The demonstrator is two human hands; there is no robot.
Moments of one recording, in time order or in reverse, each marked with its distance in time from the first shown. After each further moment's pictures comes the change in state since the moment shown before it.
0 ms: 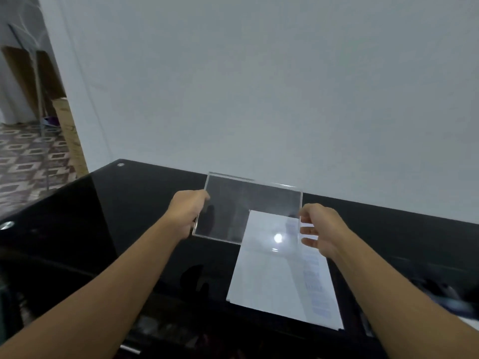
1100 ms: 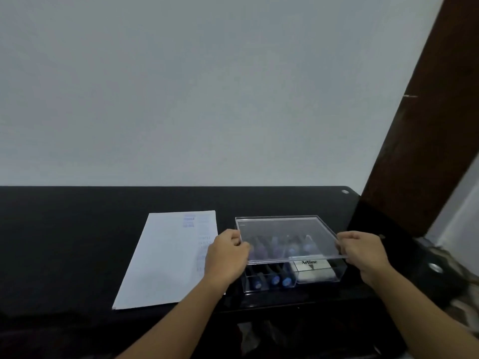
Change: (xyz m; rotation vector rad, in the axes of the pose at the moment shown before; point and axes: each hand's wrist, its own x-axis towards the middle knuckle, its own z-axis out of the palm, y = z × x) left_hand -0.183 -0.045 0.236 0.297 -0.422 0.307; right_hand -0.055 0.113 -0.300 -0.175 0.639 -0.038
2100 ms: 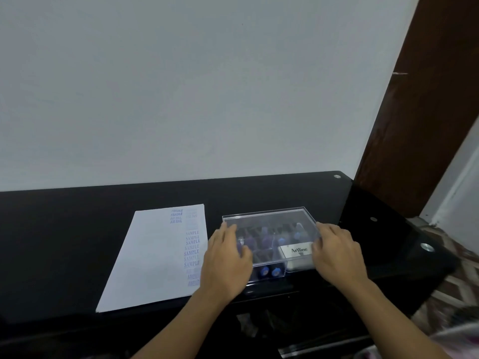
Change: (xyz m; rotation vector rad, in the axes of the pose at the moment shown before) left_hand -0.005 -0.024 0.034 0.415 -0.039 0.224; right_hand -0.028 0.026 0.018 -0.763 0.018 -0.487
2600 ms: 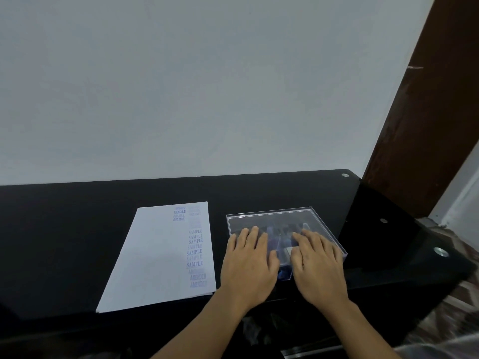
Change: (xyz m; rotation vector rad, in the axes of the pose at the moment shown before) left_hand 0.011 0.007 0.032 0.457 -0.021 0.288; right_hand -0.019 -0.028 0.044 -0.004 0.033 -0.161
